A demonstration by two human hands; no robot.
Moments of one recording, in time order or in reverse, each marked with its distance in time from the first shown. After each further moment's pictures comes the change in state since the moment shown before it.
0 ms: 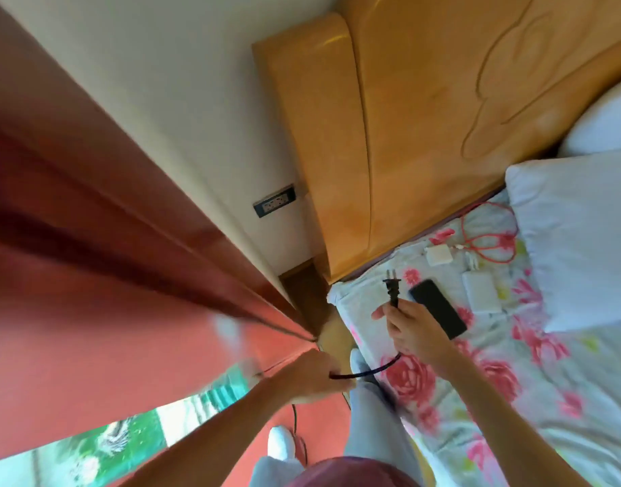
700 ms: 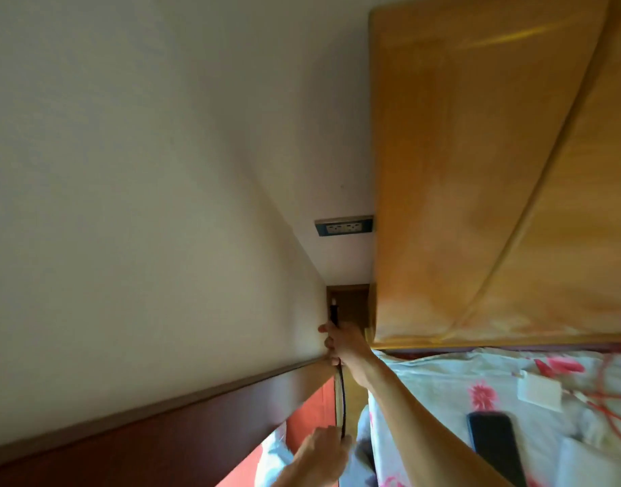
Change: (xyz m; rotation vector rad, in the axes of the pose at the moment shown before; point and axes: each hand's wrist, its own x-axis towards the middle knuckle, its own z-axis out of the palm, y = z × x) left_hand 0.129 -0.019 0.042 -0.666 0.070 -0.690; right_hand 0.235 0.024 0.124 -0.165 -0.351 0.348
